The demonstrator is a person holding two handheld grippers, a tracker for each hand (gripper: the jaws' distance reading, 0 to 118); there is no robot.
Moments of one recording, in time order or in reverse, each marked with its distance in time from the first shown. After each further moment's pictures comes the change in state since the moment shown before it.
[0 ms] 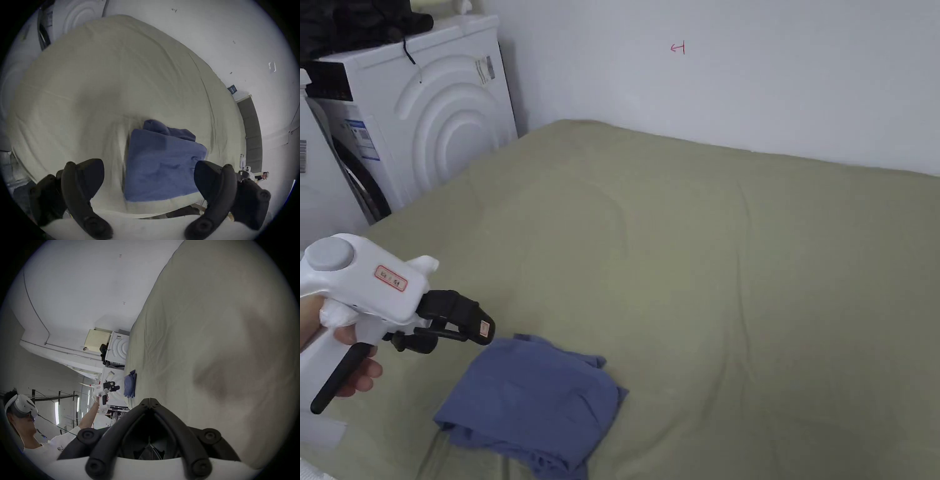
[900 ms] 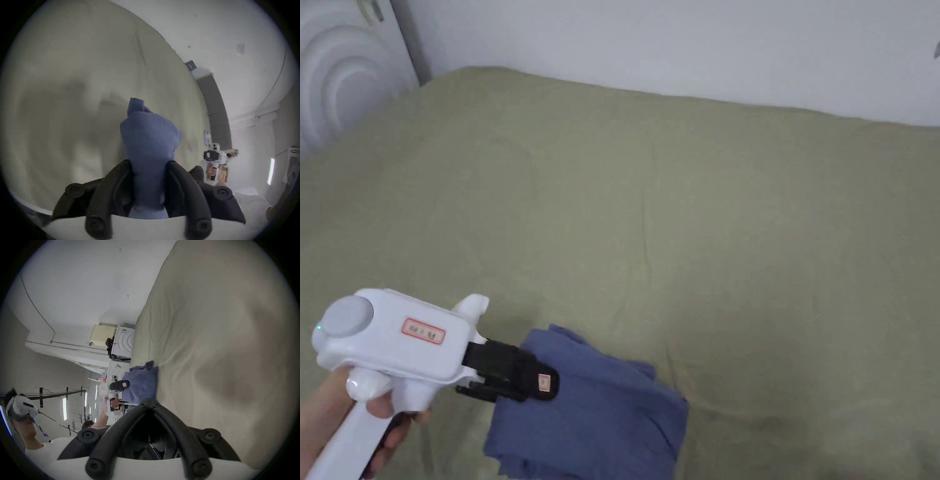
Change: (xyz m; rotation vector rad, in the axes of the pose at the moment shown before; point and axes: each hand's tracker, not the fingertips) left arm 0.131 -0.101 -0.083 -0.139 -0.398 -0.070; right arm 0.020 -0.007 0.004 -0.073 0.075 -0.018
